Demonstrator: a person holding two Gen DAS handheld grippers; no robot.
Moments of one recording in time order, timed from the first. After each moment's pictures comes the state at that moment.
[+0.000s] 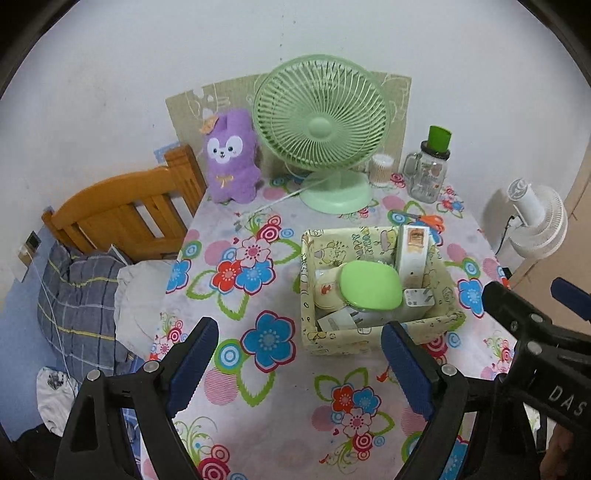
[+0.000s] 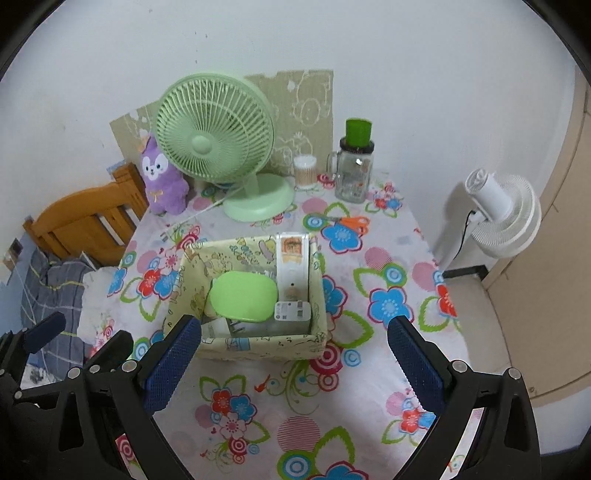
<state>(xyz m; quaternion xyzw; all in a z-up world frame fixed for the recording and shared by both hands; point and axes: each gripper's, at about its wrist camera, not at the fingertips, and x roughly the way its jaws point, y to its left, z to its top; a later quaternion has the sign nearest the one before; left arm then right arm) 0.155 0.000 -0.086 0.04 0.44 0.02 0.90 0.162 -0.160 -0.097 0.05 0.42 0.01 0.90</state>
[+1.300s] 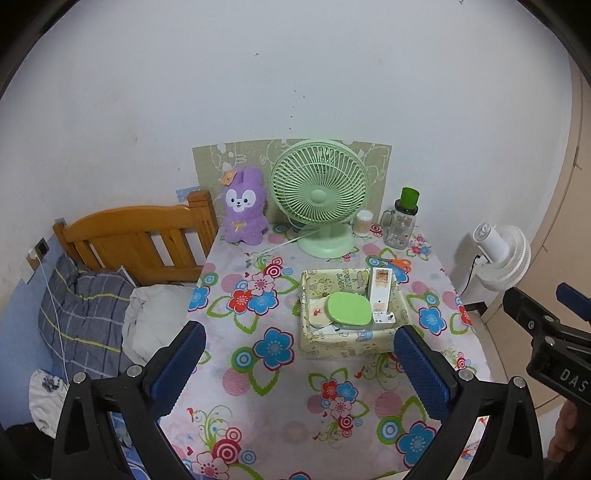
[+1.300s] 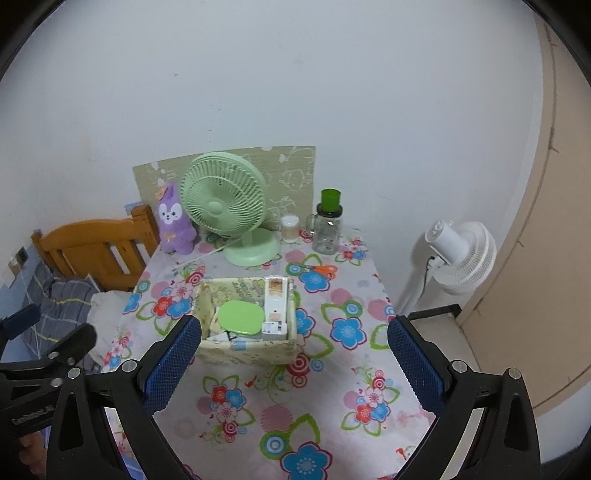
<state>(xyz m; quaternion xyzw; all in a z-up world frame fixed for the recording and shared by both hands) 0.061 0.021 0.003 0.00 0.36 0.00 0.93 0.058 -0.171 -0.002 0.03 0.34 -0.02 0.94</state>
